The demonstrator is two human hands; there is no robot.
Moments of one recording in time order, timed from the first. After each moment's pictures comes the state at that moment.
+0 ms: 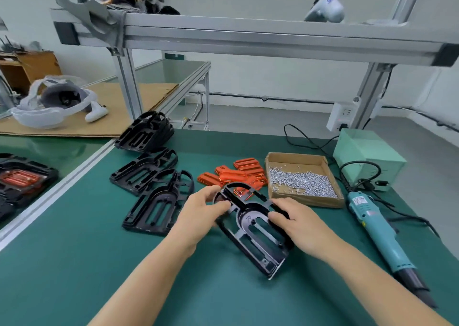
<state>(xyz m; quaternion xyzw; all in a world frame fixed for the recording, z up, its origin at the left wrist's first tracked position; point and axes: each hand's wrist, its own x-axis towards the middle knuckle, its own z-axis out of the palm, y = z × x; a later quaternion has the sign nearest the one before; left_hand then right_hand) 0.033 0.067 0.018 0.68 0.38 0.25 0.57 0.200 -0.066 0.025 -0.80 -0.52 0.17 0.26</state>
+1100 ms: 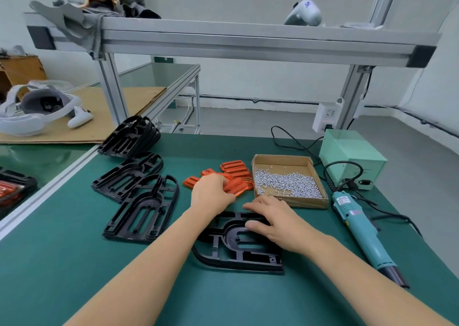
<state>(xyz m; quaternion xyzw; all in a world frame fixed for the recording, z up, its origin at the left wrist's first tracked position) 0.118 0.100 0.015 0.89 0.39 0.15 0.19 0.227 -0.051 0.005 -0.75 -0.64 0.09 0.16</state>
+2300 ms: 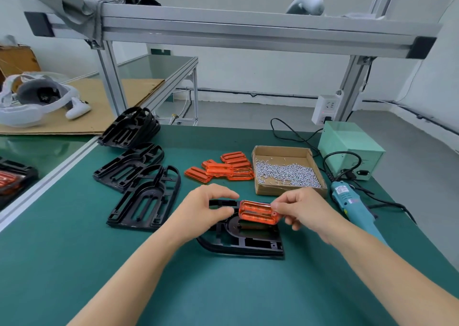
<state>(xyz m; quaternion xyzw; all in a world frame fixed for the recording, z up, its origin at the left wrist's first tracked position) 0.040 0.066 0.018 0.85 0.23 0.18 0.44 0.228 -0.084 0.031 -0.77 -0.35 0.33 0.42</state>
